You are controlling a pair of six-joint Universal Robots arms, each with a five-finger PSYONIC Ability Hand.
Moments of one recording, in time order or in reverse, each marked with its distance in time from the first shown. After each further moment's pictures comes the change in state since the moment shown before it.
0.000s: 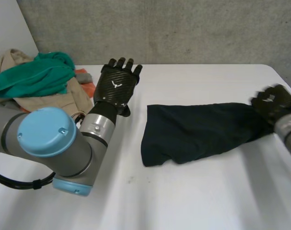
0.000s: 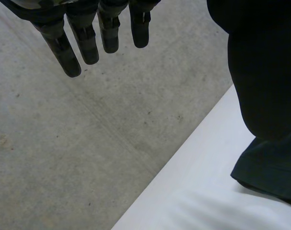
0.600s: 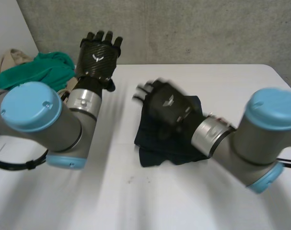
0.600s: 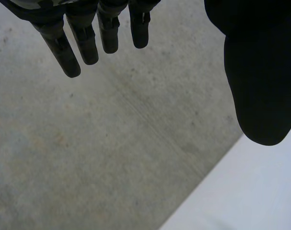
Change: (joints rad) left arm 0.070 0.011 0.117 -0.008 -0.044 -0.008; right arm 0.451 0.121 -0.153 -0.163 -0.406 0.398; left_hand 0.000 0.000 0.000 0.000 0.000; right_hand -0.760 -0.948 -0.941 -0.954 -0.877
